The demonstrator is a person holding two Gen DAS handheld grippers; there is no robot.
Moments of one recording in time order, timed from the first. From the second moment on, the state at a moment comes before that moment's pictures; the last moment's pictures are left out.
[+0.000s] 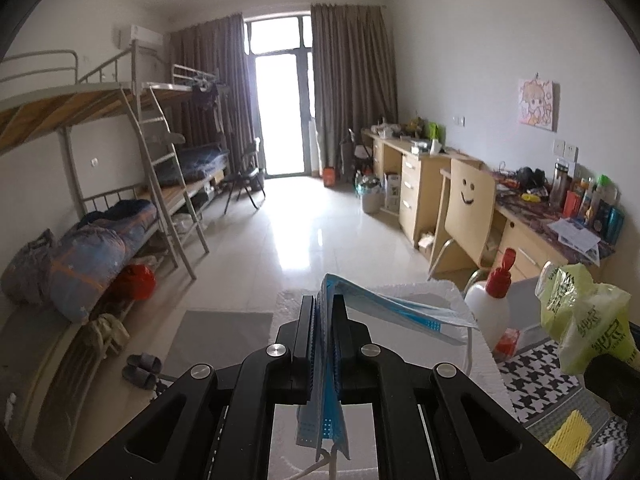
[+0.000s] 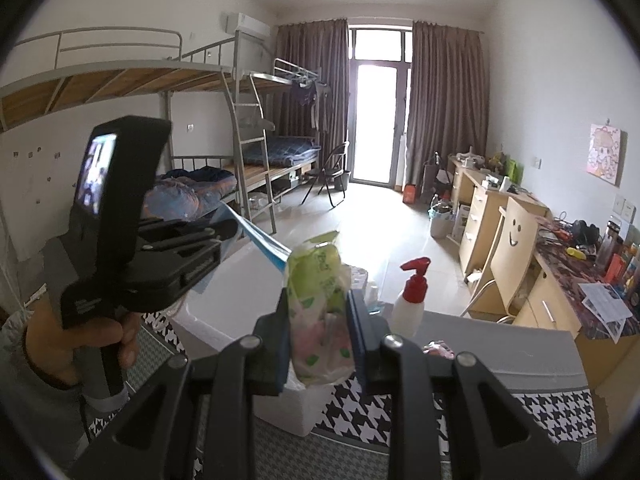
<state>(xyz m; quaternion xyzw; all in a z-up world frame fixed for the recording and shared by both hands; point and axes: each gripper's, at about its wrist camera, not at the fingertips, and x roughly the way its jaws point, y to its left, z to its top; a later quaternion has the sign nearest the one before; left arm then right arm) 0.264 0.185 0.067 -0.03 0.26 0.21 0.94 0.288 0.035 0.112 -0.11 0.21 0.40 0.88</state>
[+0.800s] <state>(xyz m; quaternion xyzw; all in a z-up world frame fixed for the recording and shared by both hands) 0.268 0.200 0.044 -0.02 0.30 0.21 0.93 0.304 0.056 0.105 -0.12 0.23 0.41 0.88</state>
